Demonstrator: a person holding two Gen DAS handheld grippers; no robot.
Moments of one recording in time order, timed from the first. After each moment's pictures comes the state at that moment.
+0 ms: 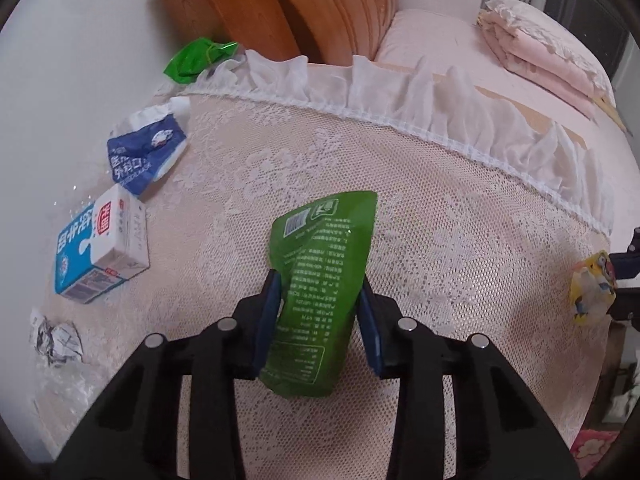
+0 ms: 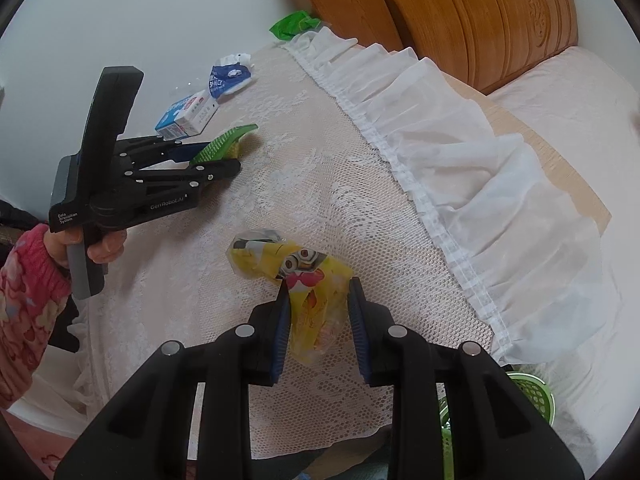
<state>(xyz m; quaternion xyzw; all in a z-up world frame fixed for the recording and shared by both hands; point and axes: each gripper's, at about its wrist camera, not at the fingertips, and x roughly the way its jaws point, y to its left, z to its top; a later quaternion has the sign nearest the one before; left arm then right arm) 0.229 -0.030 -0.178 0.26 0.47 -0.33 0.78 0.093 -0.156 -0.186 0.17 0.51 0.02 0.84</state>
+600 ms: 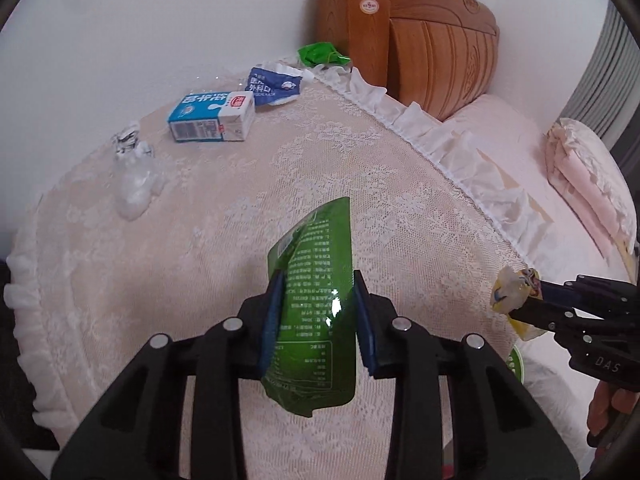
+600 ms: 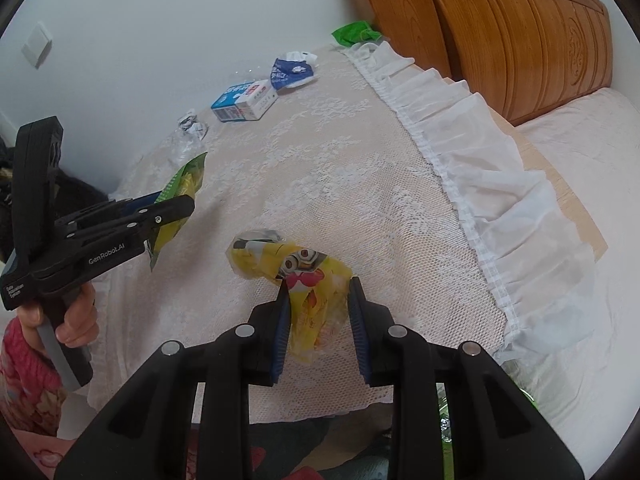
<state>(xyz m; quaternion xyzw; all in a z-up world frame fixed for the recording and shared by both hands) 0.107 0.059 -0.114 0.07 0.49 -0.19 0.85 0.063 -0.119 -0.150 0.11 0.51 0.10 0.85</state>
